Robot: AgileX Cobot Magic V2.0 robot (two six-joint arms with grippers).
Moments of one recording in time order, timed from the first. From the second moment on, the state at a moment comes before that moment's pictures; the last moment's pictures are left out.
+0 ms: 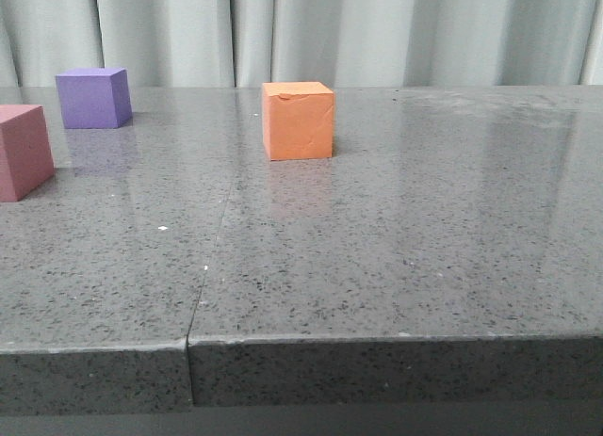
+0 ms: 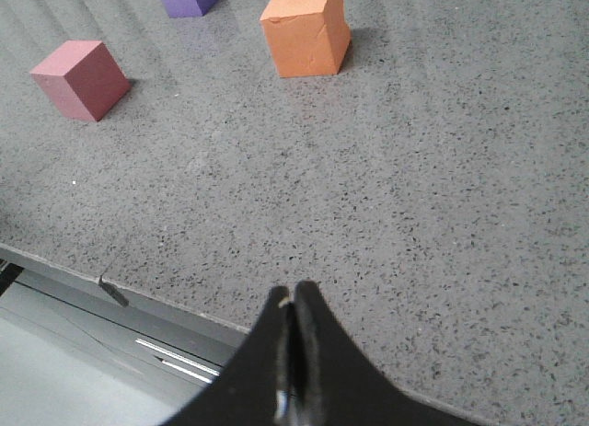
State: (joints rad) left arm -0.04 0.57 -0.66 -0.03 0.52 0.03; right arm 0.52 0.32 -0.46 0.13 0.60 0.20
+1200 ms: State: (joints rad) left arm -0.16 1.45 -1.39 -0.40 0.80 0.75; right arm 0.52 0.32 -0.46 0.13 0.60 0.20
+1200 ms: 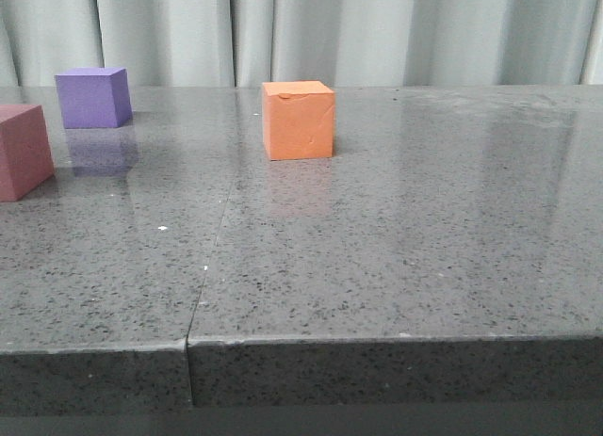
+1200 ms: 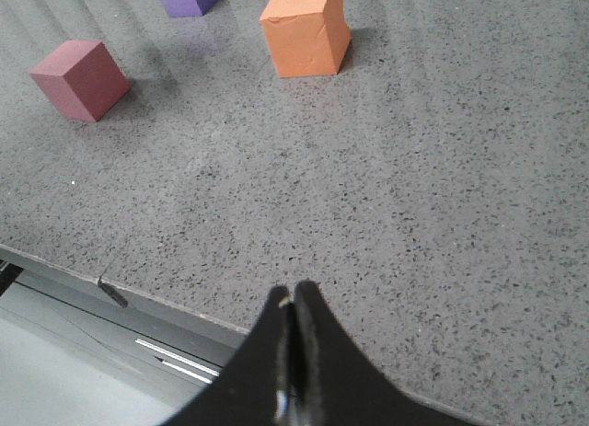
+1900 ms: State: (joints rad) left arm -0.38 1.77 -1.67 -0.43 0.91 1.10; right arm 0.52 0.32 -0.46 0.13 0.60 0.20
